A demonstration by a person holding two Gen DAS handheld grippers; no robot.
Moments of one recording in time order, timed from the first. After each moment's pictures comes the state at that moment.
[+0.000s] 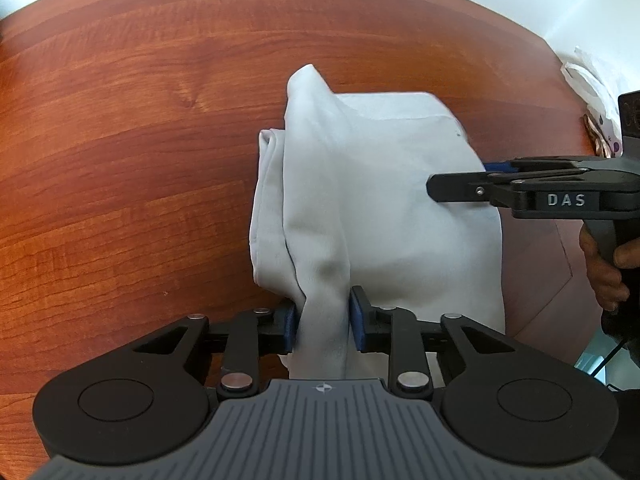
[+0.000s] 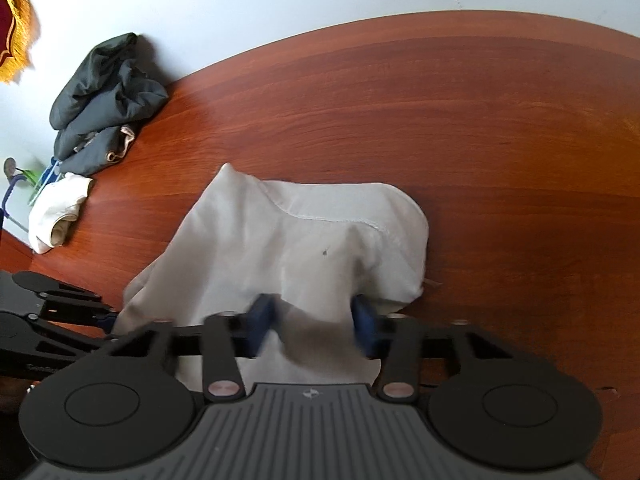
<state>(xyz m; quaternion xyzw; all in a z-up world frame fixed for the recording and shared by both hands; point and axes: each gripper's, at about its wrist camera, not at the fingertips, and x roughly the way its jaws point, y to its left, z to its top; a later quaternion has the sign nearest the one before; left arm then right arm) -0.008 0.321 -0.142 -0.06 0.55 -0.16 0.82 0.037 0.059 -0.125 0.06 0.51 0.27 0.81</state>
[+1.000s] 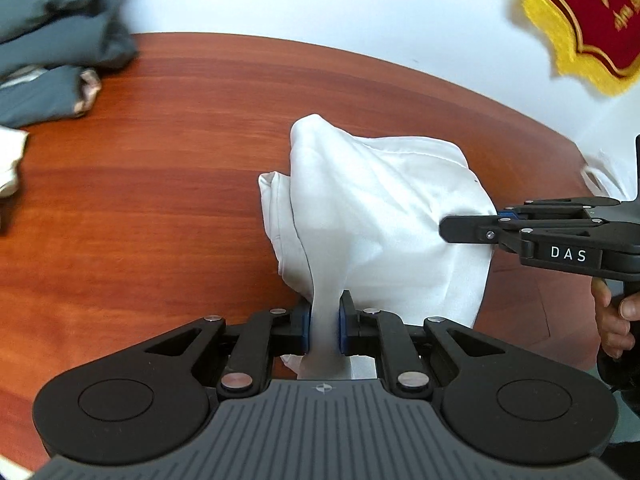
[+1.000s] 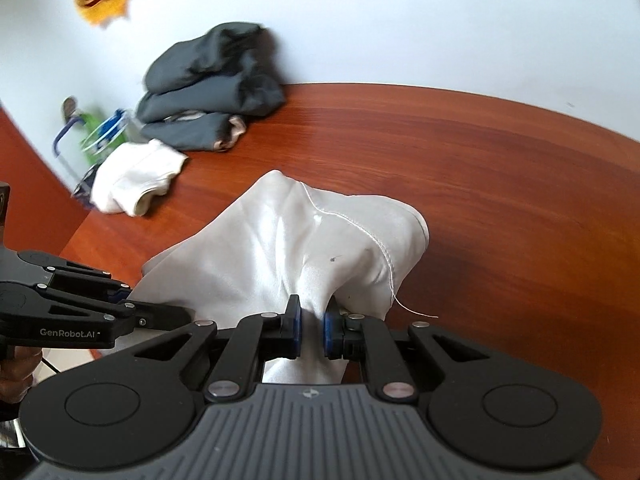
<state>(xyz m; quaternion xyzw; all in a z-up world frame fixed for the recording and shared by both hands) -0.110 0.384 -0.043 -0.14 0.47 -0.03 0.87 -0.013 0.158 -0.006 -0.02 0.45 0.39 0.80</state>
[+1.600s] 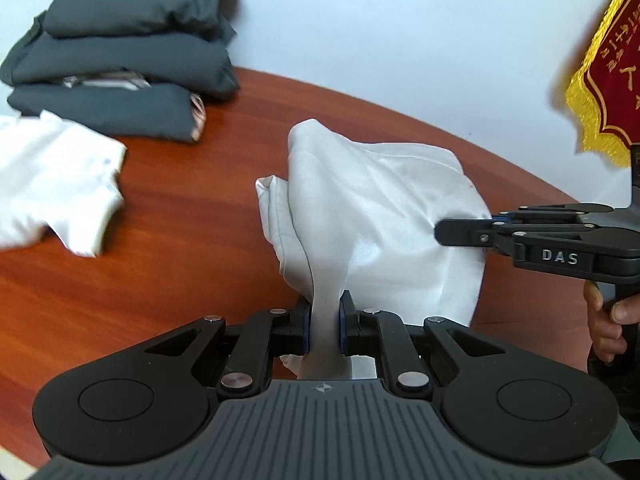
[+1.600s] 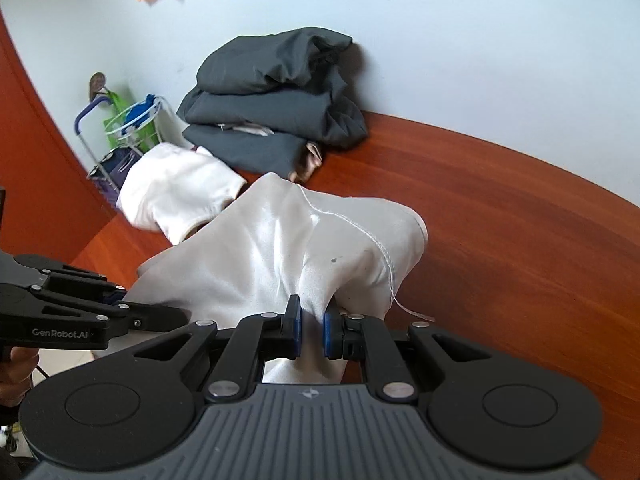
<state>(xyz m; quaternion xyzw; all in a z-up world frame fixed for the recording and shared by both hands) -0.140 0.550 -0.016 -0.17 0.41 -0.02 0.89 -0.018 0.341 0.032 -0.06 0.43 0.40 0.81</state>
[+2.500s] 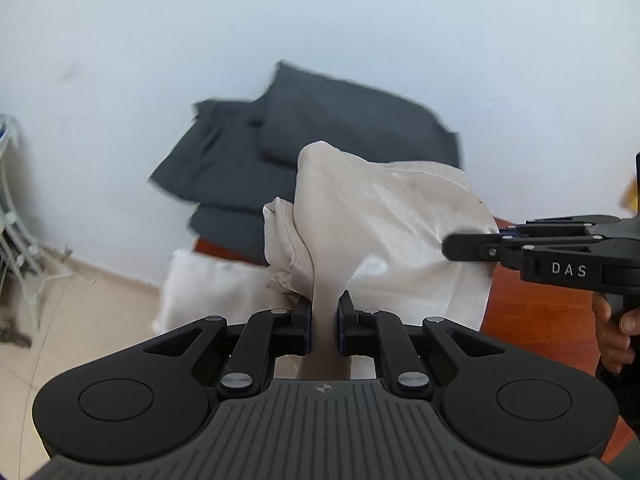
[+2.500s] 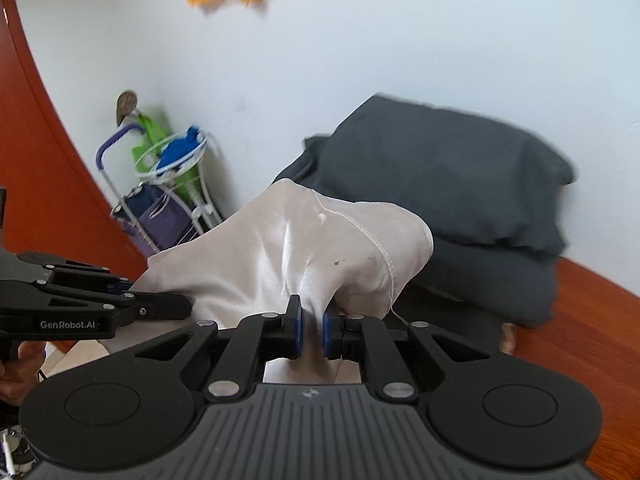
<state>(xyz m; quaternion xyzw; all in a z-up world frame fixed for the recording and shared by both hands) -0.128 0.894 0.040 -0.17 0.37 0.06 0.91 0.021 0.731 0.089 -0.07 0.39 0.46 0.79</state>
